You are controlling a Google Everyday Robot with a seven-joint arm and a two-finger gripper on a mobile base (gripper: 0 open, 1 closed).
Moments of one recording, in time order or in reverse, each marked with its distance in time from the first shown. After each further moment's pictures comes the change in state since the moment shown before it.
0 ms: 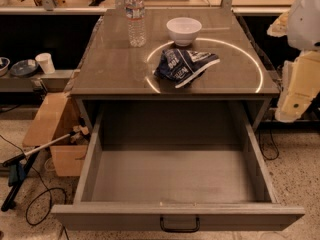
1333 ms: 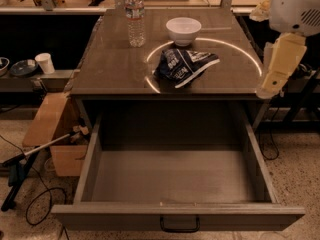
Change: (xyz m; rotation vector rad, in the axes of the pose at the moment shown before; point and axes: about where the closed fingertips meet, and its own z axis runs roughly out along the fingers) arm -0.026 -0.045 0.011 0.033 -0.100 -0.051
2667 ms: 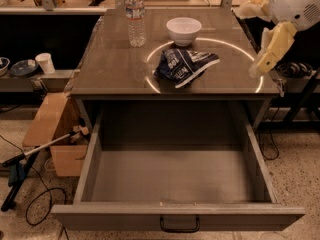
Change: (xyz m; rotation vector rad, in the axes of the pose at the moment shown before) arm -0.018 -0.047 0.023 -0.130 -0.449 -0.017
